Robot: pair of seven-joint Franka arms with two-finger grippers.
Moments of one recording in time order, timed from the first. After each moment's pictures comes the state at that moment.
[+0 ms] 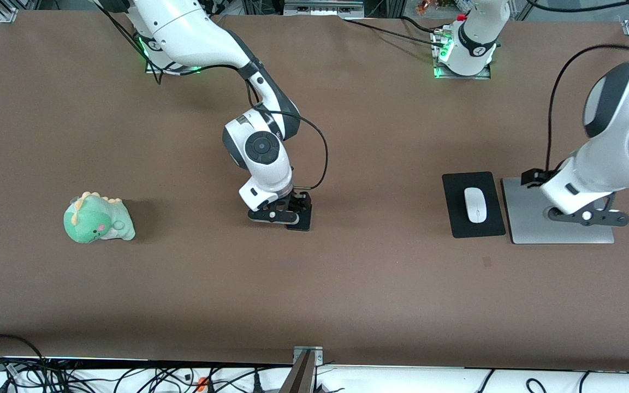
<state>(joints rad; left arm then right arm) 0.45 0.38 -0.68 -1.40 0.42 1.45 -0.13 0.69 0.76 -0.05 -1.51 -0.01 2.36 0.72</state>
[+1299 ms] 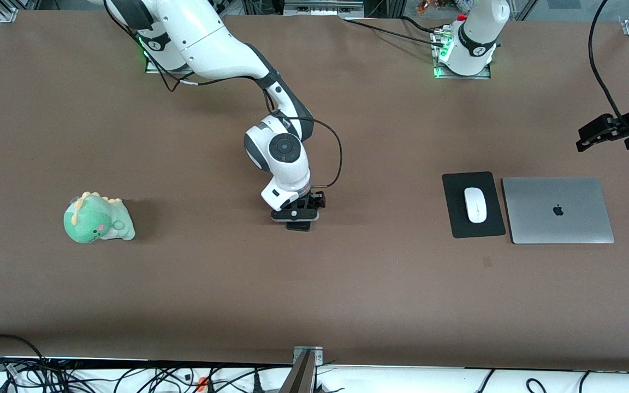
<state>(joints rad) 0.07 -0.02 0.00 -1.67 0.03 1.64 0.00 0.75 0.88 -0.05 -1.44 -0.02 2.46 0.74</state>
